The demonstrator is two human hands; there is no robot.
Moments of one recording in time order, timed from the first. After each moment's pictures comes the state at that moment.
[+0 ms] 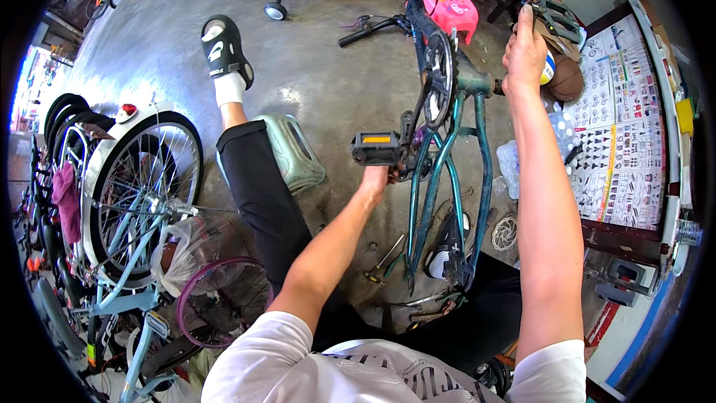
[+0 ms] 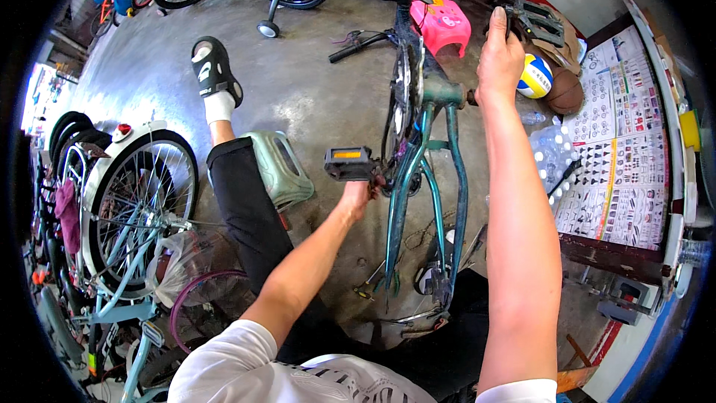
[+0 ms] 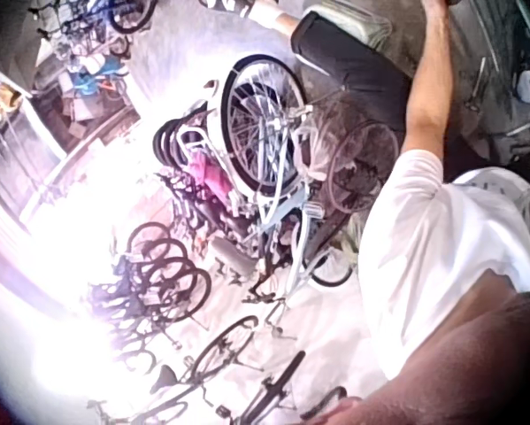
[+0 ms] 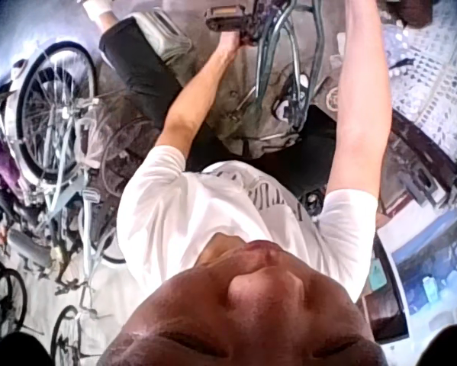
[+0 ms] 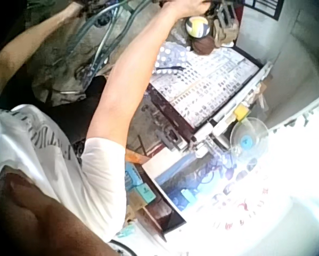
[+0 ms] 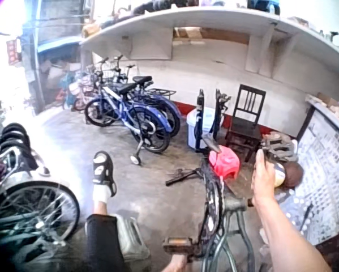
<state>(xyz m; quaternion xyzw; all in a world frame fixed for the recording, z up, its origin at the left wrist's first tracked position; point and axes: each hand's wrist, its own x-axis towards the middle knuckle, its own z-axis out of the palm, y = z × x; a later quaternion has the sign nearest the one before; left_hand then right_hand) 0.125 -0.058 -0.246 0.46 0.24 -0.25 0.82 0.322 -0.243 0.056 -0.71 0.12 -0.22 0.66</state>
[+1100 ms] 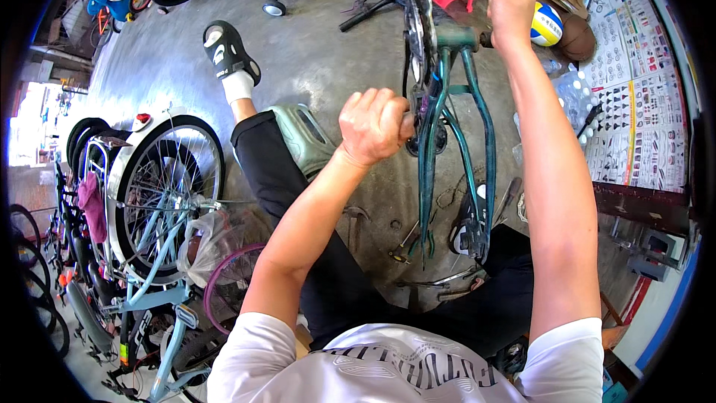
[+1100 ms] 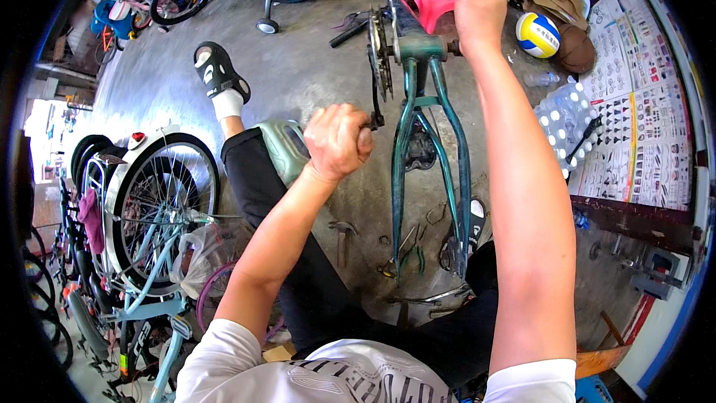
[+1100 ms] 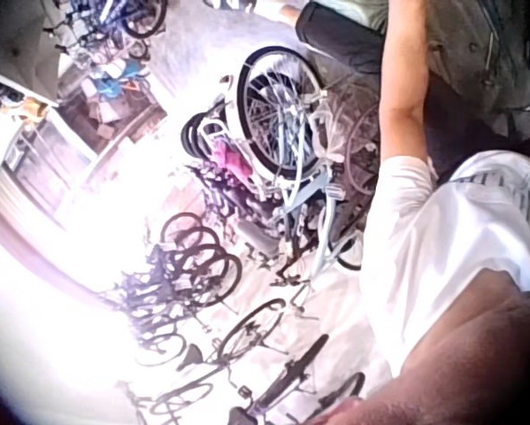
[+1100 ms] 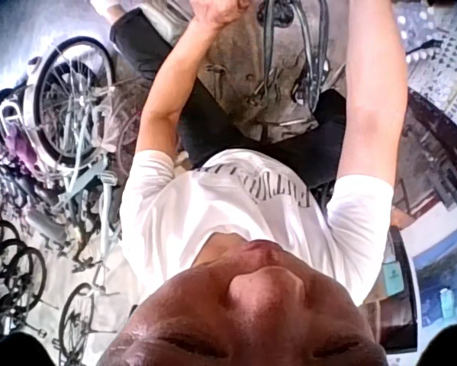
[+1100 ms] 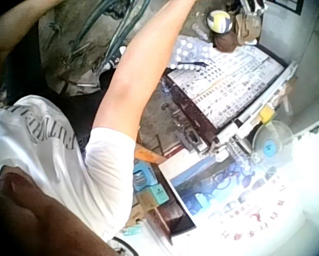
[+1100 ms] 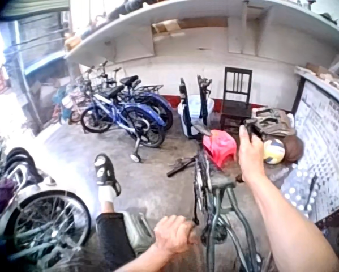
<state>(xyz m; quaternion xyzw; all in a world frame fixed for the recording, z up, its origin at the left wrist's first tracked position) 0.158 -0.021 -0.029 0.83 -0.28 0.41 0.26 0.309 -0.236 0.065 -0.70 0.03 -0.32 0.64</state>
